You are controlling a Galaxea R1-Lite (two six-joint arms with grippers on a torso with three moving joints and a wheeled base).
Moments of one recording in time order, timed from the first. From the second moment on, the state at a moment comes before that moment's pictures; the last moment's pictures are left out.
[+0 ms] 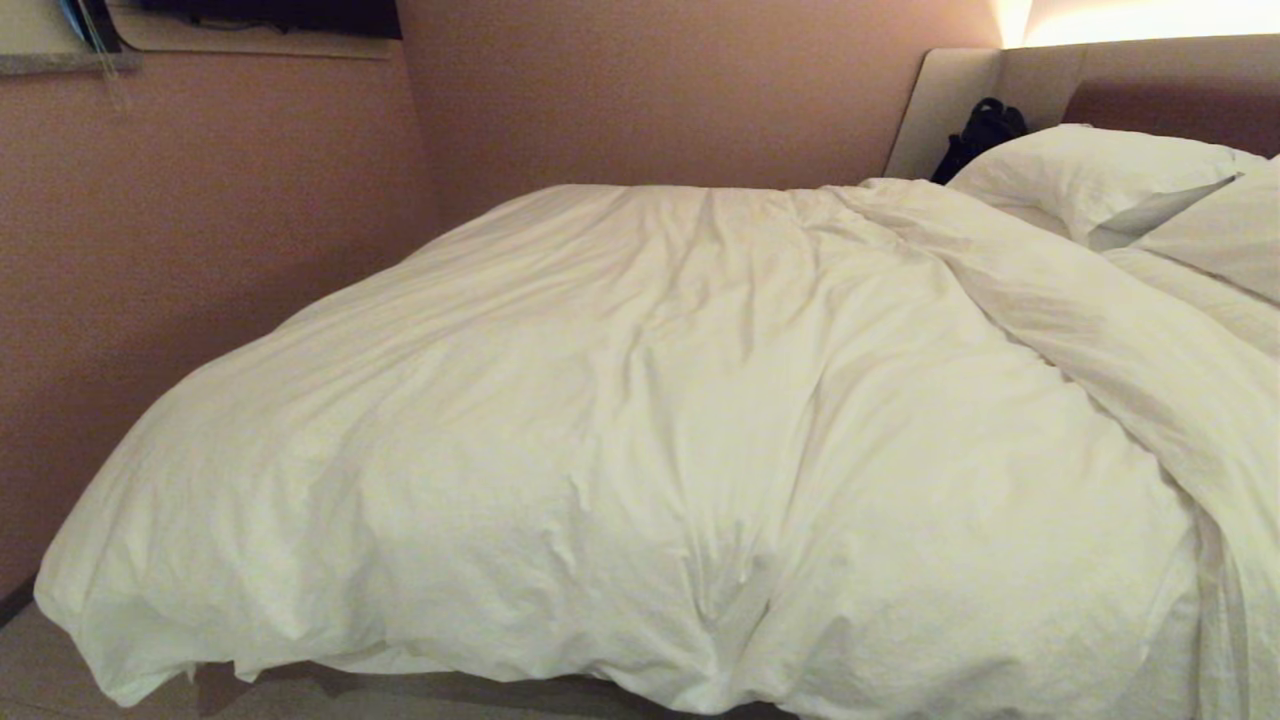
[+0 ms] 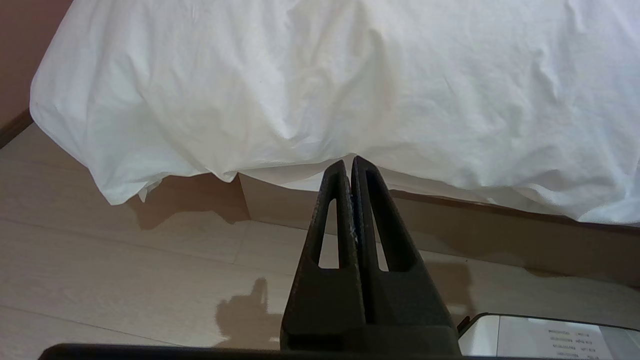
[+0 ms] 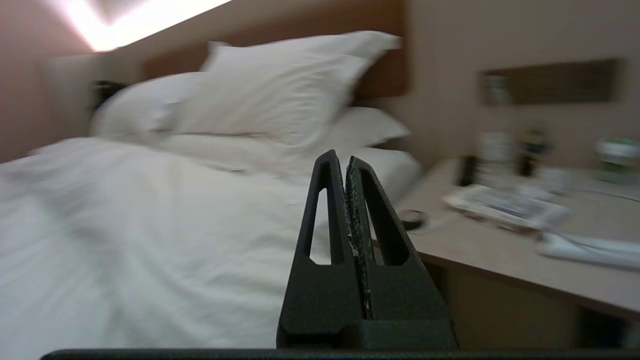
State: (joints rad) left arm 0.01 0.00 -0.08 0.21 0.03 -0.06; right arm 0.00 0.03 -0.25 -0.39 -0.92 -0.33
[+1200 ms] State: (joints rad) left arm 0.01 0.00 -0.08 0.21 0.03 -0.06; right arm 0.00 0.00 -0.20 0.23 -0.10 0.08
